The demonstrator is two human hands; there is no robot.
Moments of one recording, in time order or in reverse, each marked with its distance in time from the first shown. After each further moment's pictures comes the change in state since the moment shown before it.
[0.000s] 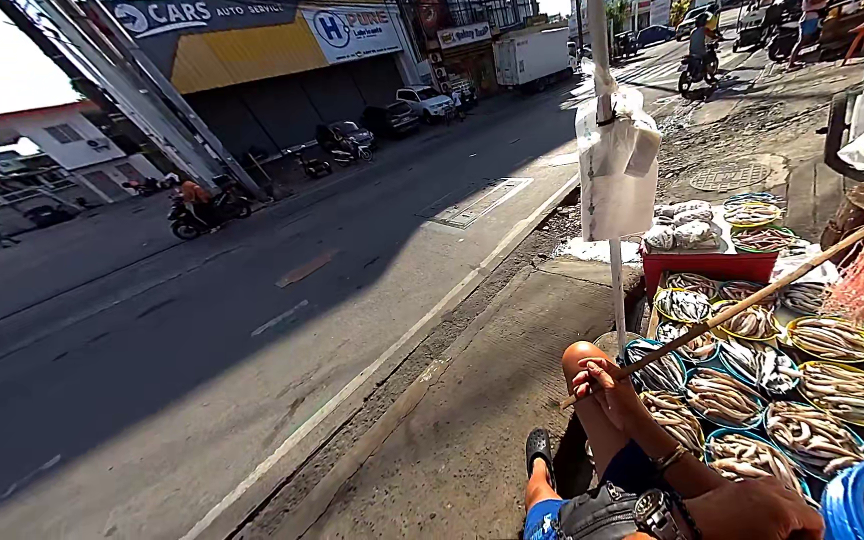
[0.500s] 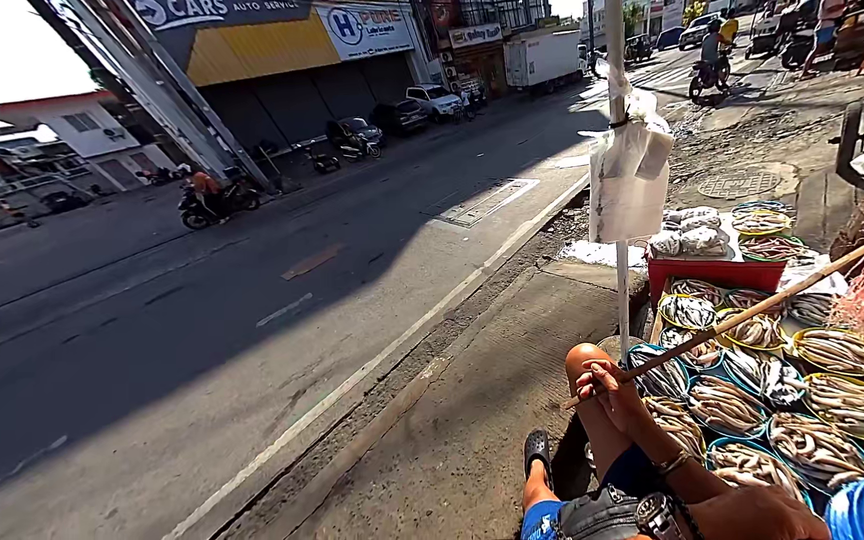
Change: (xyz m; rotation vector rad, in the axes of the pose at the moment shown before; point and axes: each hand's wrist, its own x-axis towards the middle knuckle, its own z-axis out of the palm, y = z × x) left_hand 0.000 -0.005 0.002 0.036 0.014 0.010; right_hand 0.009 0.012 -0.011 0.000 -0.002 -0.017
